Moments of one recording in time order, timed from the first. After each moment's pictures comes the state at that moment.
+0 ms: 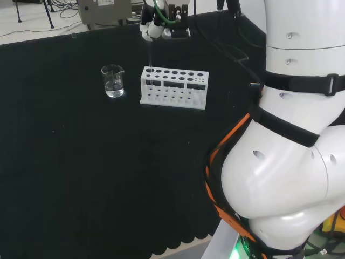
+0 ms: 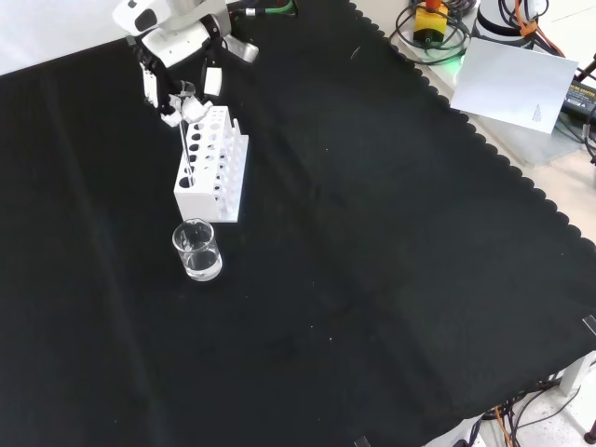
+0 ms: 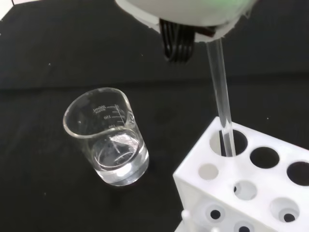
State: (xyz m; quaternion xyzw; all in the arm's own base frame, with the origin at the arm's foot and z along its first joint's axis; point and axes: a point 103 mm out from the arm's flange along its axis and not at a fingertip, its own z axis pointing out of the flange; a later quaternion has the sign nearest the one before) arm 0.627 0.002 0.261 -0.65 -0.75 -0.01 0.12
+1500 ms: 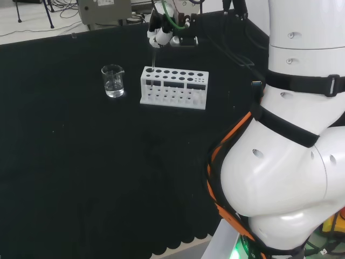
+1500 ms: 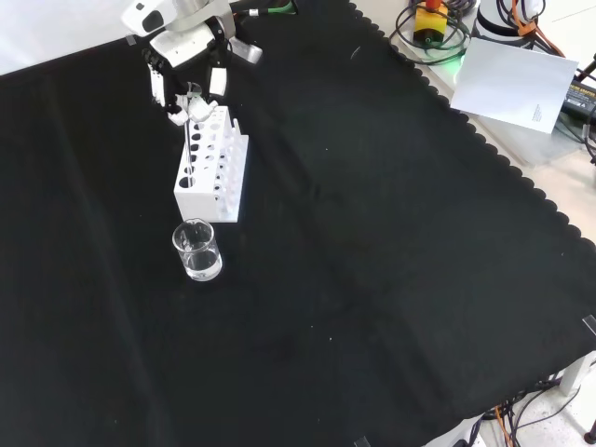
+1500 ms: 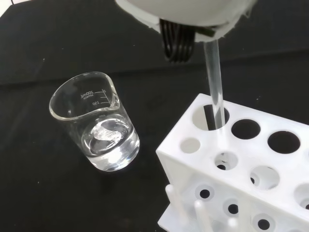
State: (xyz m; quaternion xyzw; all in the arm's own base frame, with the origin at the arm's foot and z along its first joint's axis) arm 0.613 -0.015 0.244 -0.66 -0.74 -0.02 0.13
